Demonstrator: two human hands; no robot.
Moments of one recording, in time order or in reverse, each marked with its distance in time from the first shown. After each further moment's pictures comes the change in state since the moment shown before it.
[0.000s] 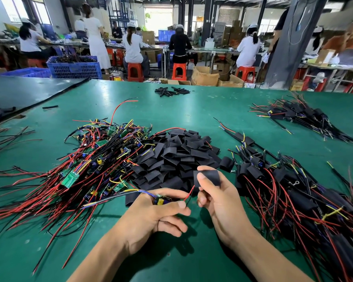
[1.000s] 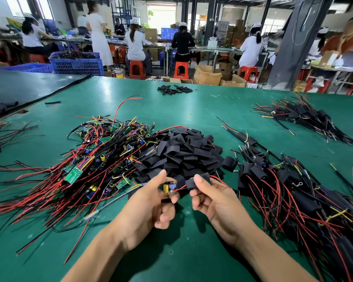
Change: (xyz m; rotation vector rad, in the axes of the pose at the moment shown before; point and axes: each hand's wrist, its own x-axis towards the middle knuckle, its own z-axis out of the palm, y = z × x) left_hand 0.002 0.012 -0.002 -0.161 0.000 -0.076; right_hand -0.006 -0.007 0.007 0.100 -0.139 0.253
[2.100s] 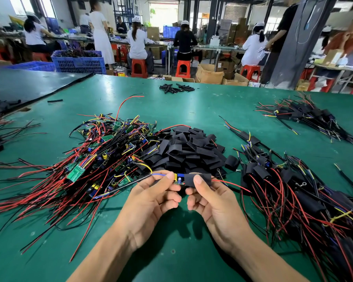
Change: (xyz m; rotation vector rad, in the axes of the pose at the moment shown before) left_hand 0.001 -0.005 0.006 -0.213 0.183 0.210; right_hand -0.007 0.012 0.012 0.109 -0.009 -0.087
